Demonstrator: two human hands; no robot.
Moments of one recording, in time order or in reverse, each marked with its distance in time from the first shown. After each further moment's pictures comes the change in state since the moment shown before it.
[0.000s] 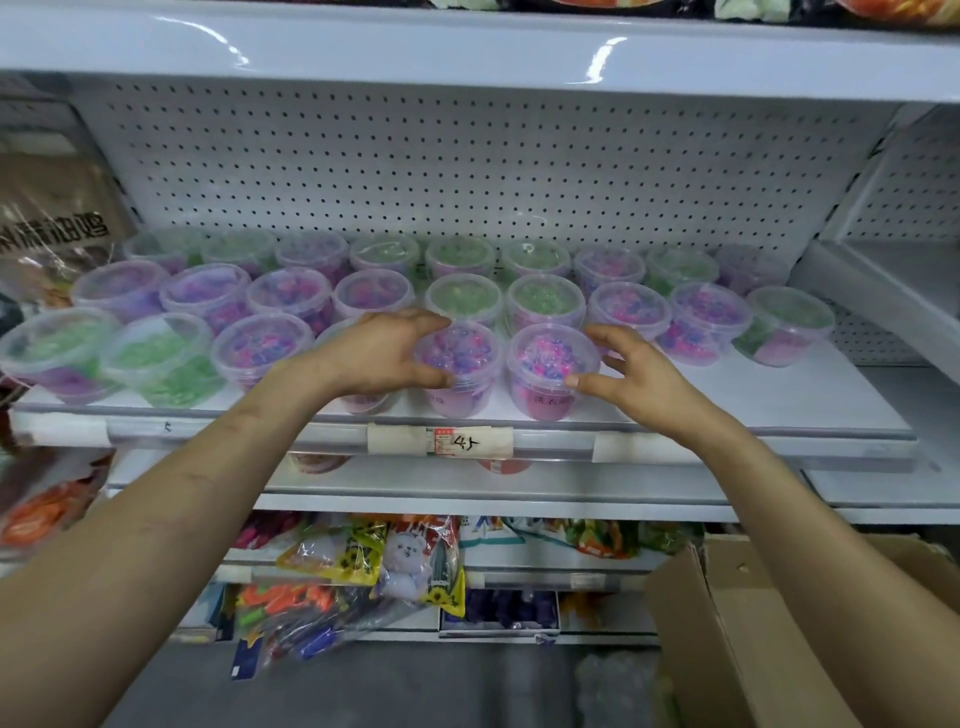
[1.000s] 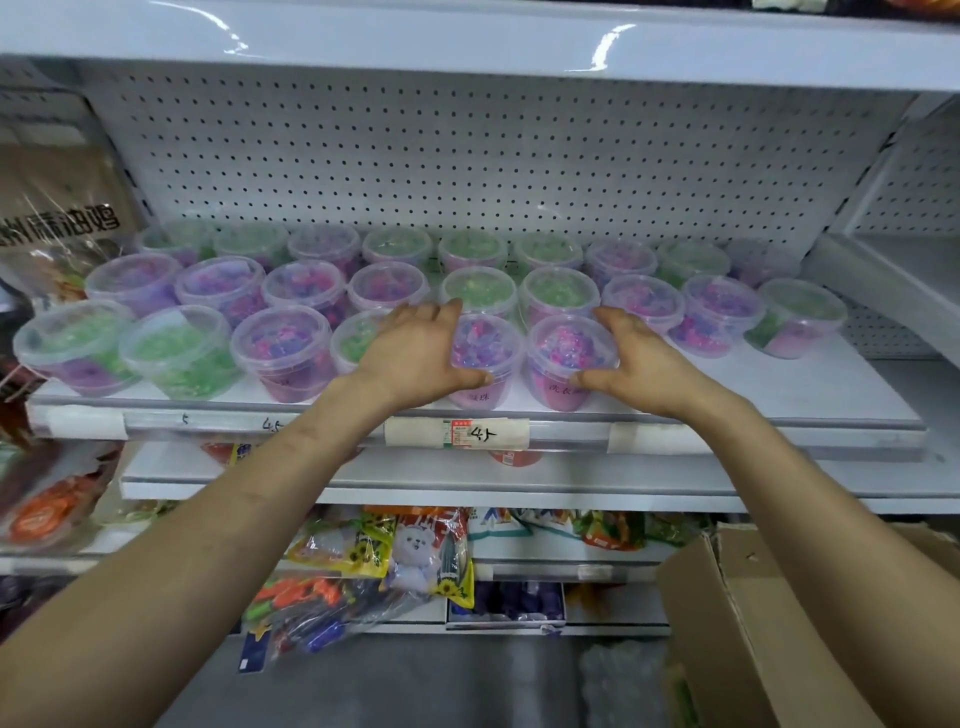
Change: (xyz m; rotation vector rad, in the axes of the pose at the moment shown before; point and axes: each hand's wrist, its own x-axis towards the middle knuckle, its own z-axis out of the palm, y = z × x) left_hand -0.002 0.032 0.022 0.104 0.178 -0.112; right_hand 0.010 -0.017 0.003 -0.405 -0.032 0.041
